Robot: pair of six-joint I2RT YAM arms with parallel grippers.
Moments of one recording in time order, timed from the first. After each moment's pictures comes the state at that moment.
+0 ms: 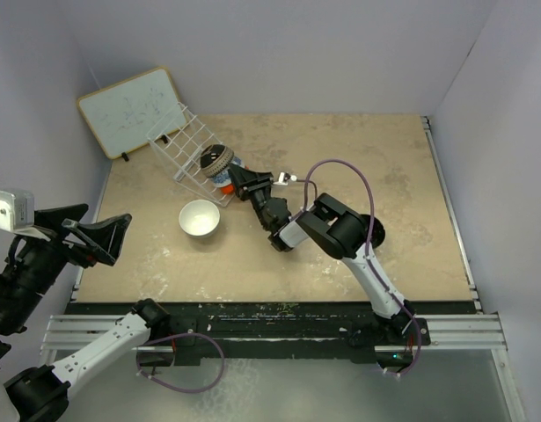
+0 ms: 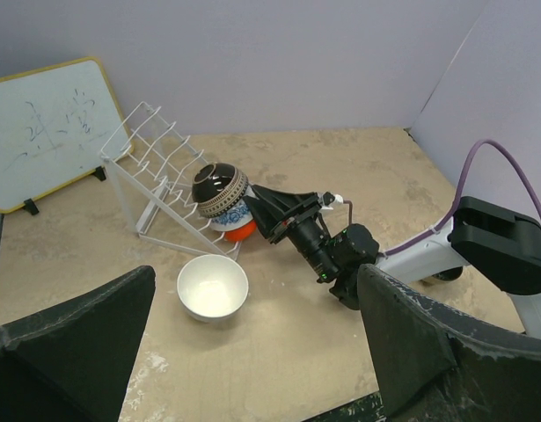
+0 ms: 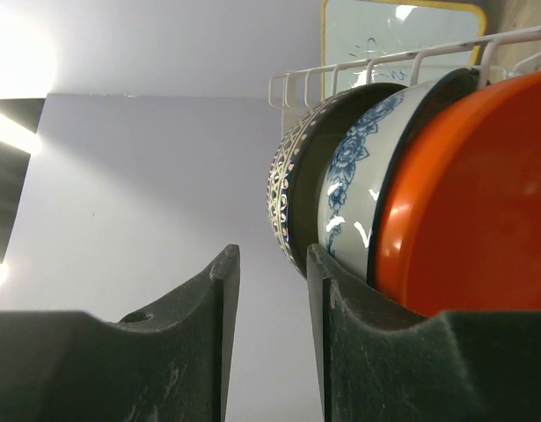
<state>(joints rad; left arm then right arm) -0.64 0.61 1.72 -1.12 -0.30 -0.22 0.83 2.42 1.23 1.50 0.40 1.59</state>
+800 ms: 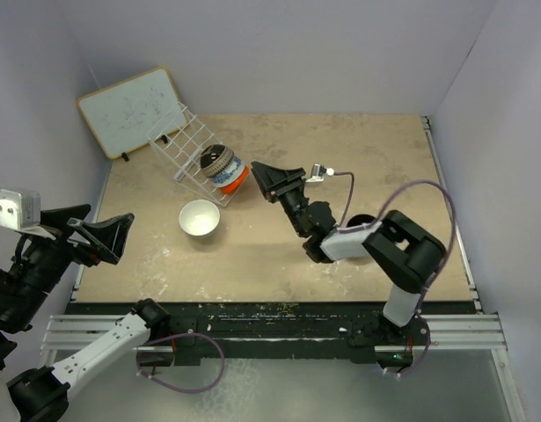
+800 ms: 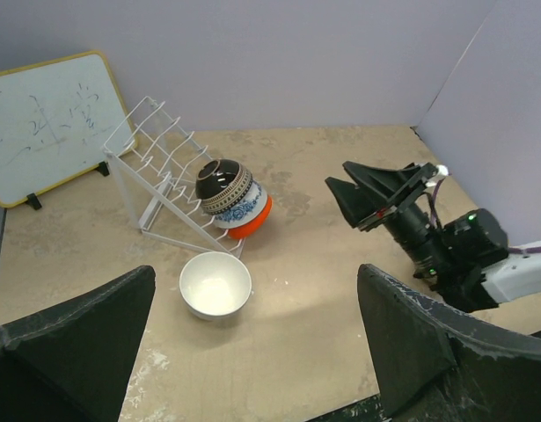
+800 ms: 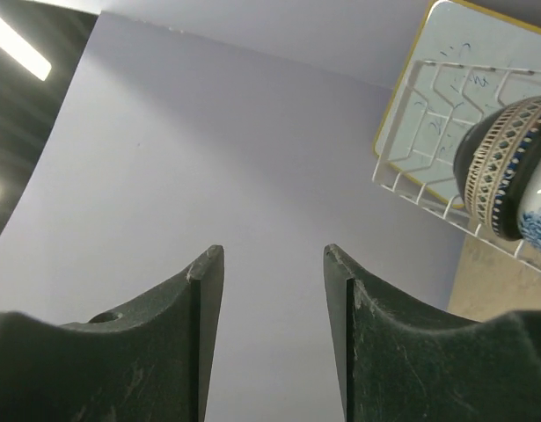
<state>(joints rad) -0.64 0.59 1.67 -1.10 -0.32 -0.23 0.83 1.84 0.75 1.46 0.34 1.38</state>
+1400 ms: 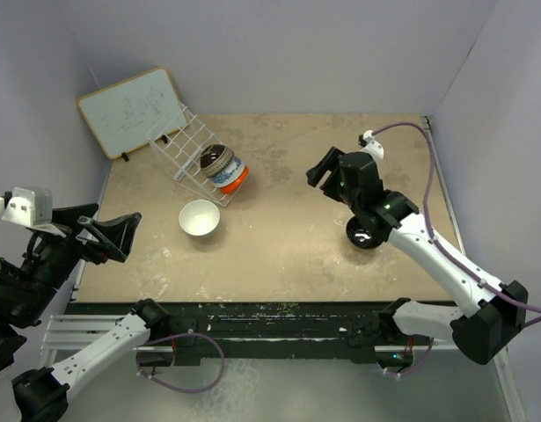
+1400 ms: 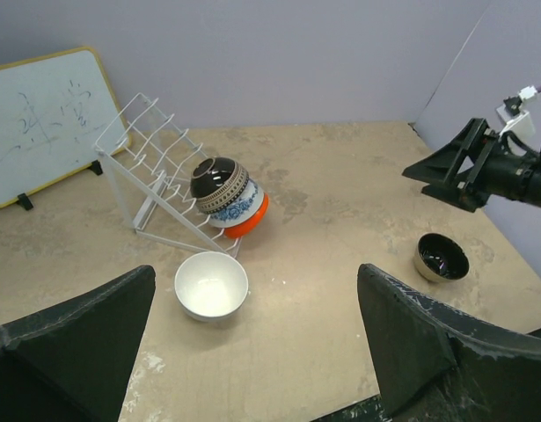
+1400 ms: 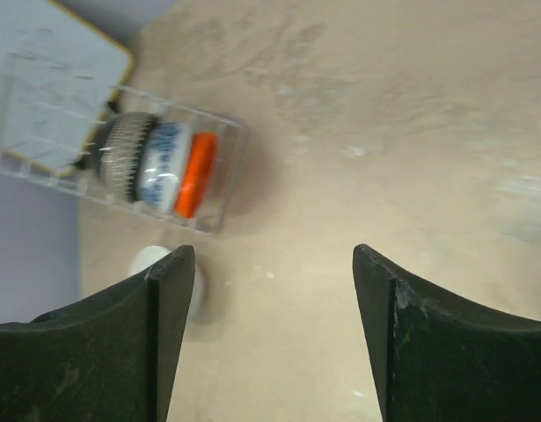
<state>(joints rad) -0.64 0.57 1.62 -1.06 -0.31 -0.23 0.63 1.20 1.06 -0.31 0.35 0.88</state>
